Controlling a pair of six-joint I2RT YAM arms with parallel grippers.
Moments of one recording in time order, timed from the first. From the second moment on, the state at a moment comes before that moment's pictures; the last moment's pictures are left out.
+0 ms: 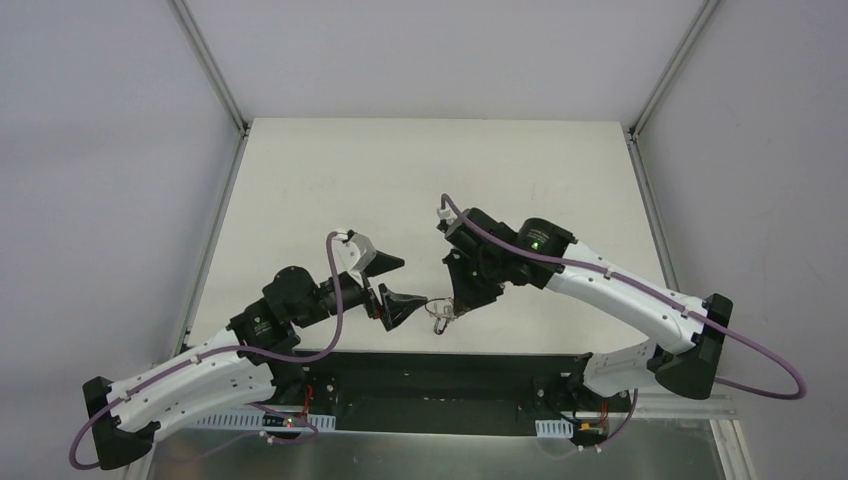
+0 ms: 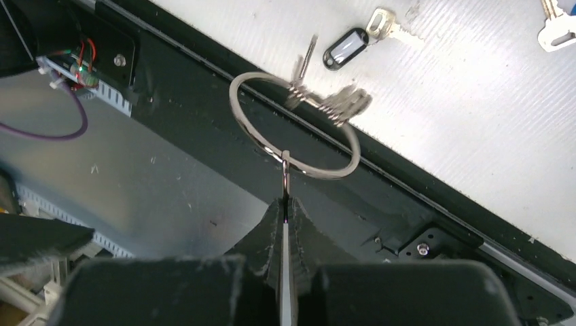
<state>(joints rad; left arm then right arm) -0.98 0.58 0.53 0.03 0.05 -0.23 1.08 1.35 1.38 -1.14 -0.05 0.64</state>
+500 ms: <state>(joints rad) -0.98 0.69 0.46 0.19 0.38 0.03 1.05 1.48 1.61 -1.34 -0.22 0.58</state>
